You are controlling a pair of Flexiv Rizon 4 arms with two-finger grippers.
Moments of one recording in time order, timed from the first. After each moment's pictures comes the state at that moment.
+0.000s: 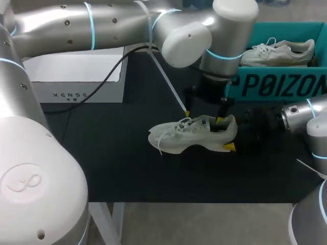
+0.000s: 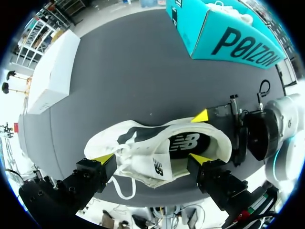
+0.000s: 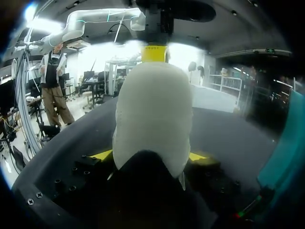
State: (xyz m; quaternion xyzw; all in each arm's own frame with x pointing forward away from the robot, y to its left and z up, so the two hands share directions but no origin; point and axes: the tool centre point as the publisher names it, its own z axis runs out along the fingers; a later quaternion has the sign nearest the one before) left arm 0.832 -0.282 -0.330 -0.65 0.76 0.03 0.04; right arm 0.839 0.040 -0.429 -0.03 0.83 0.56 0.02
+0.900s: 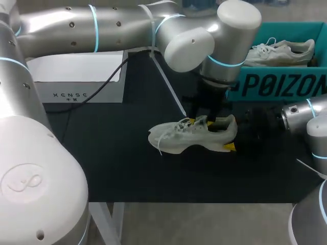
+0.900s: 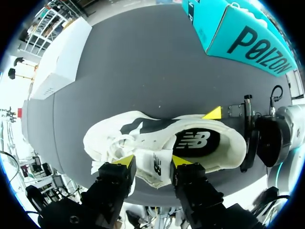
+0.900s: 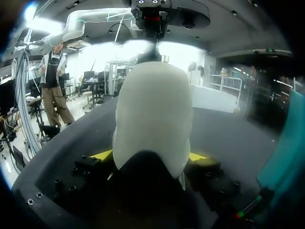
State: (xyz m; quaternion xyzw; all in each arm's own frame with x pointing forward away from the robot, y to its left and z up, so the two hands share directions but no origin) left arm 0.820 -0.274 -0.343 -0.68 0.73 0.05 0.06; right arm 0.839 0.040 -0.429 -0.03 0.83 0.56 0.02
